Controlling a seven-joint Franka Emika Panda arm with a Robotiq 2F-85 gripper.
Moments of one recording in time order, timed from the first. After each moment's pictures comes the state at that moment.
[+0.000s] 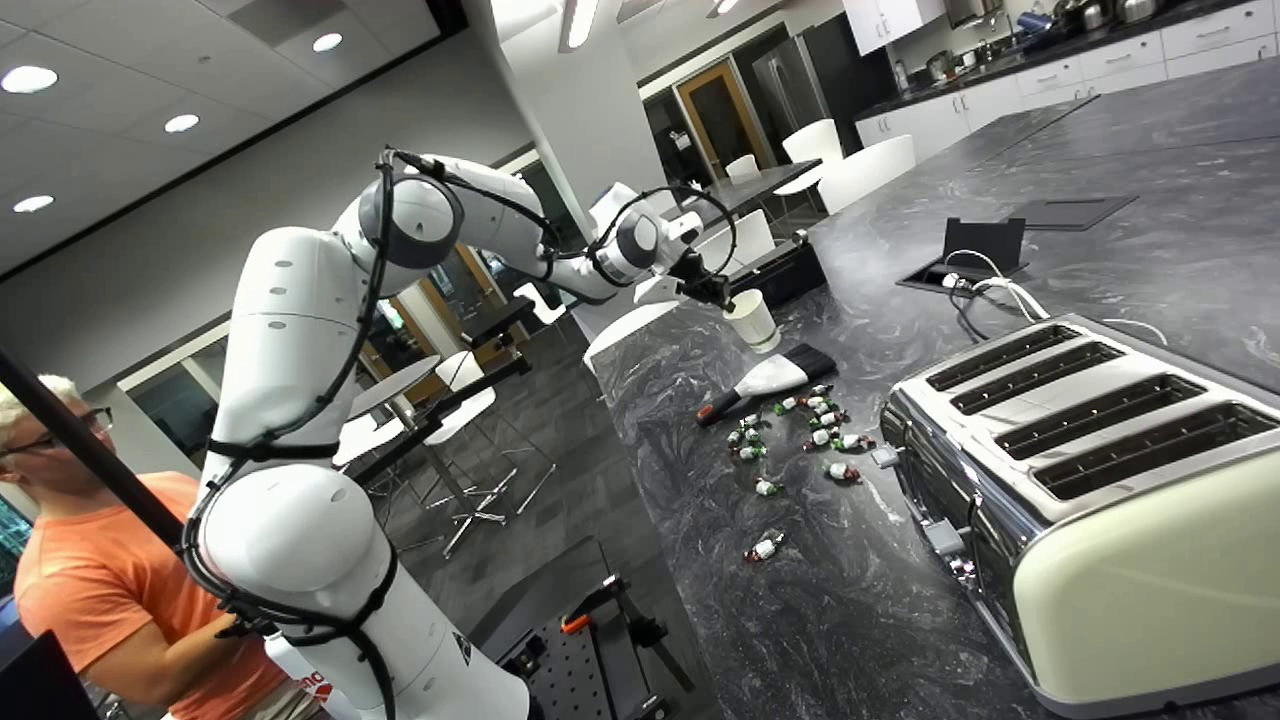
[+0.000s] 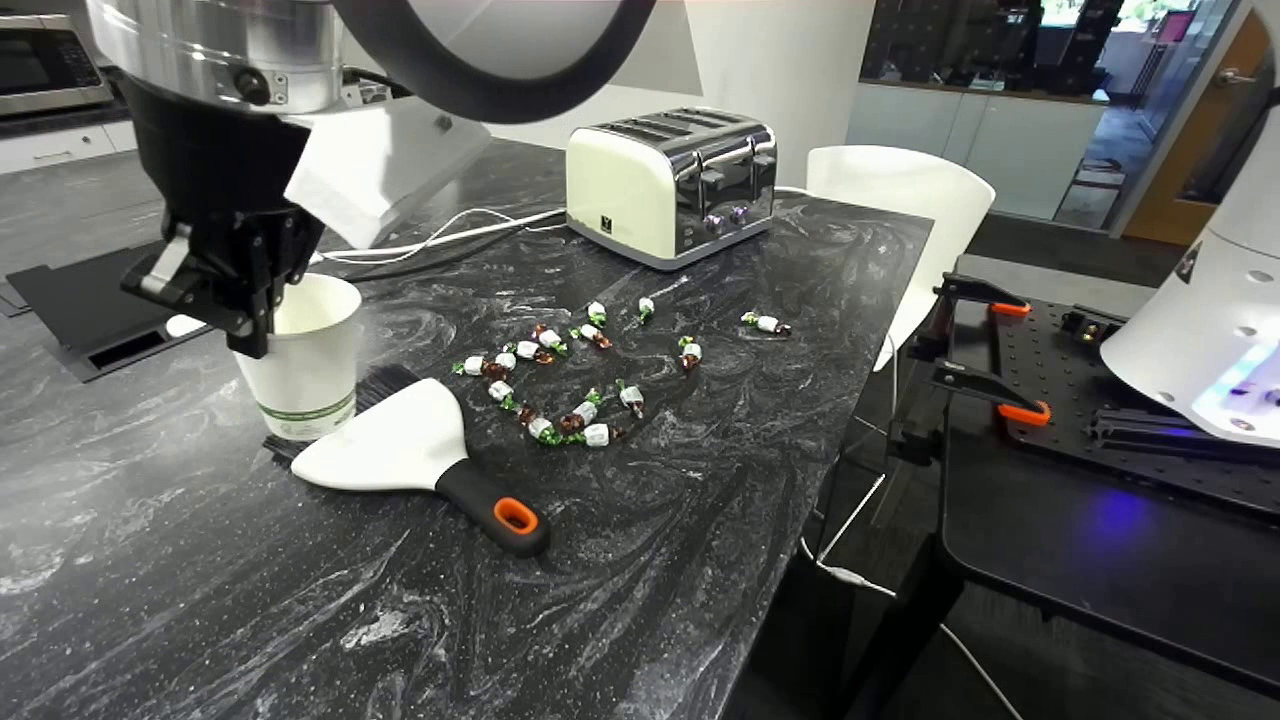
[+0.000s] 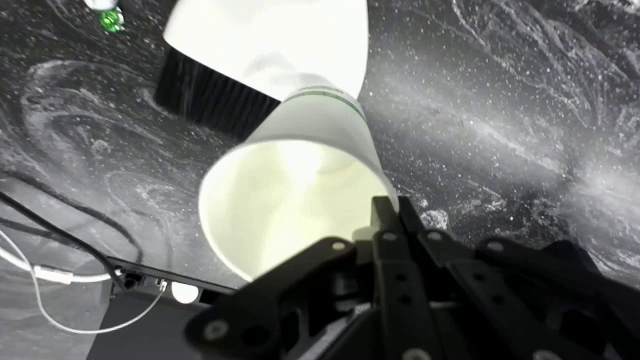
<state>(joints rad) 0.68 0.71 -0.07 -1.55 -0.19 2.65 0.43</state>
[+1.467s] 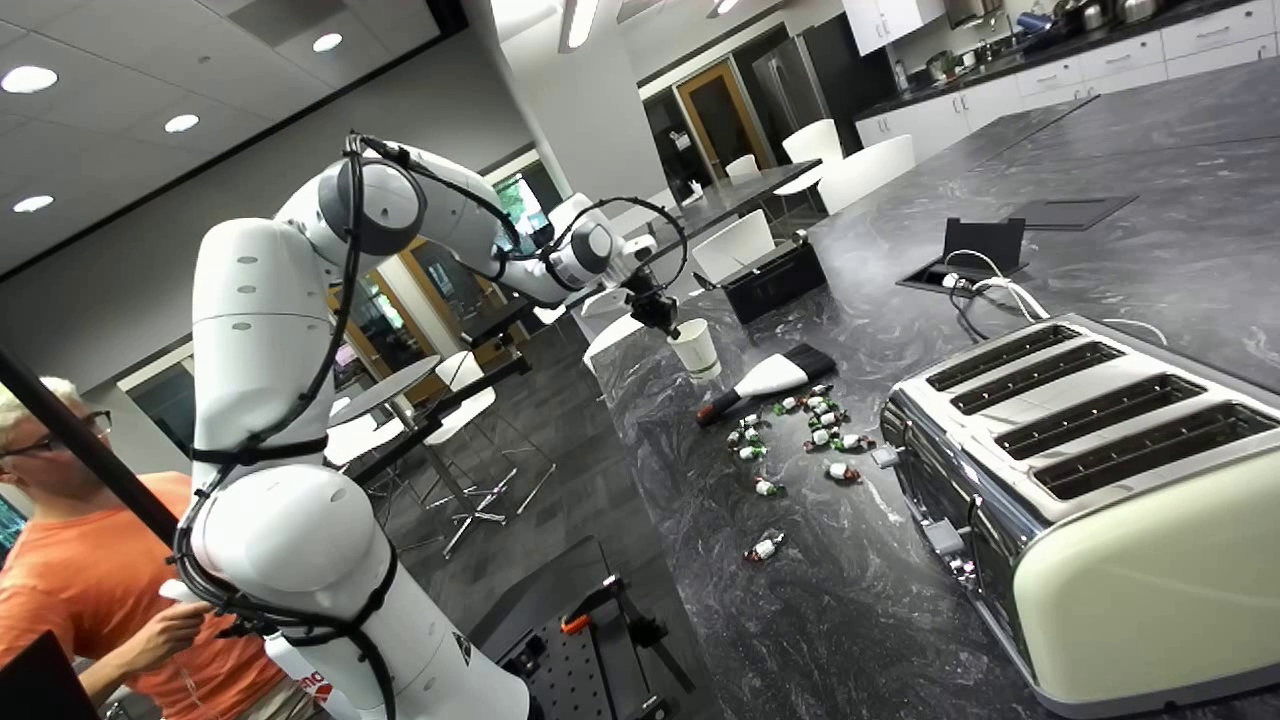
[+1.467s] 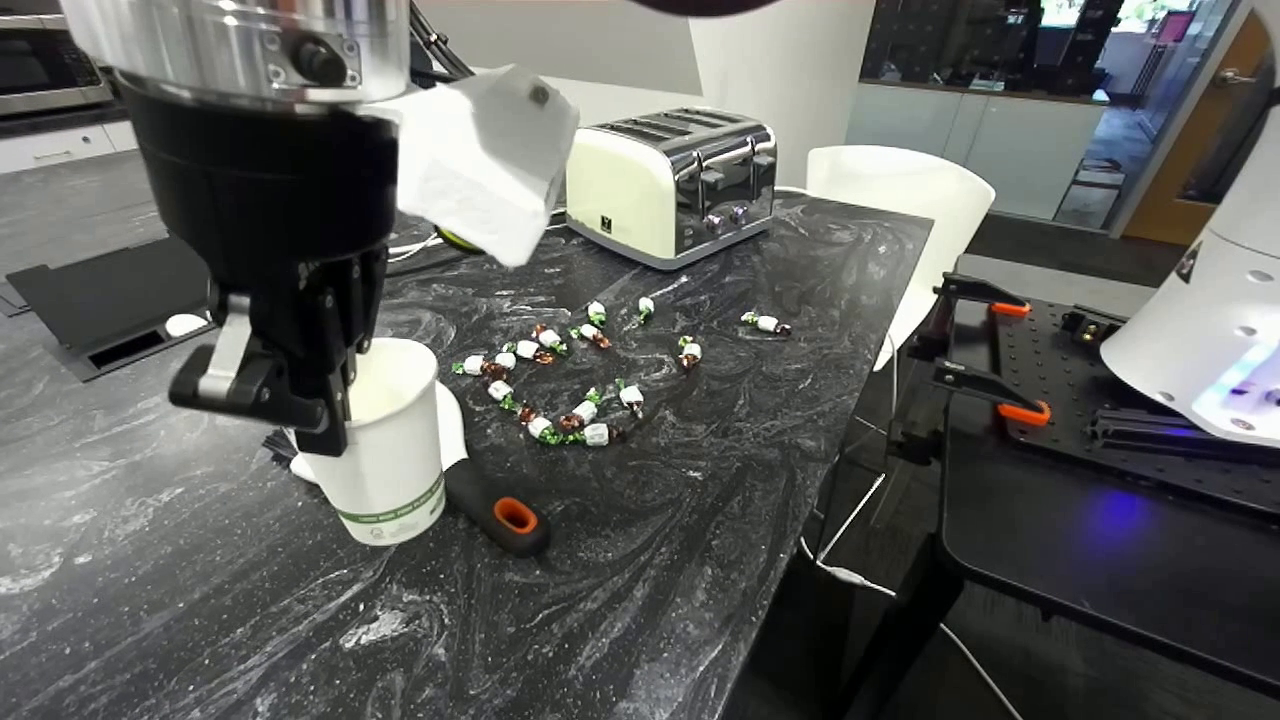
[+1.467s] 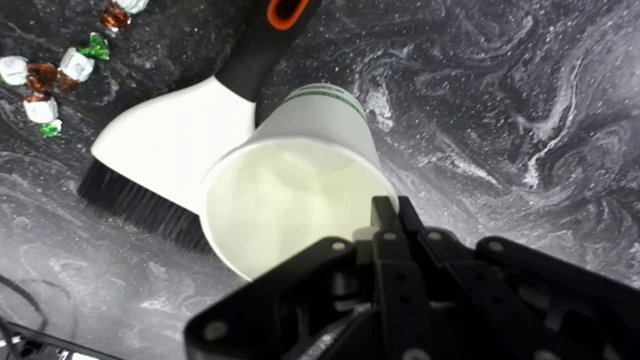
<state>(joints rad) 0.67 0.56 0.09 -1.72 -0.20 2.51 0.39</state>
